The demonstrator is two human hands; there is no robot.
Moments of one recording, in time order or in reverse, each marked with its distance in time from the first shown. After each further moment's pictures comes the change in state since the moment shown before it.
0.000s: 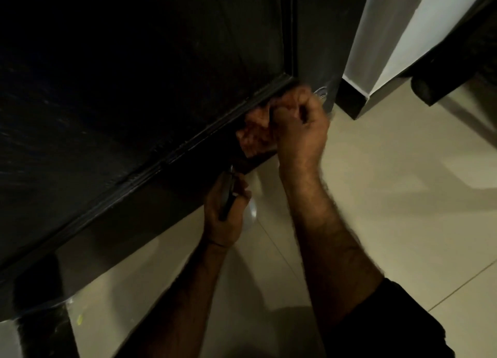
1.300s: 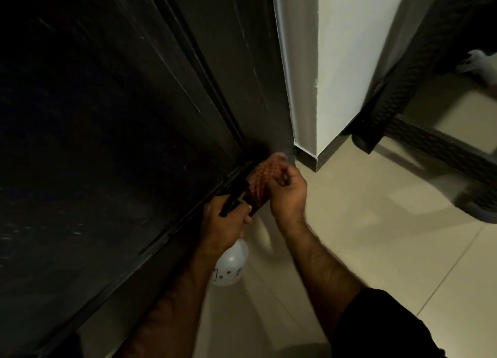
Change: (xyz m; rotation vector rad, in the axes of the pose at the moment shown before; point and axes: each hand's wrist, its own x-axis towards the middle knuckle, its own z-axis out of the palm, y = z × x) left_hand 0.044 0.157 0.042 0.386 -0.190 -0.210; right_hand 0.019 -0.024 -0.038 0.158 0.037 0.176
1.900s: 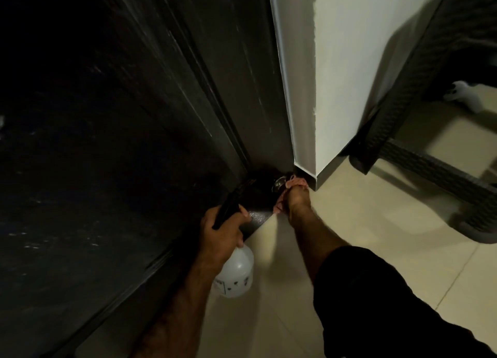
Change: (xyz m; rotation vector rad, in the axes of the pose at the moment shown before) left_hand -0.010 0.016 -0.012 -0.252 0.055 -0.105; right_hand 0.092 0.052 -0.005 0.157 0.126 0.571
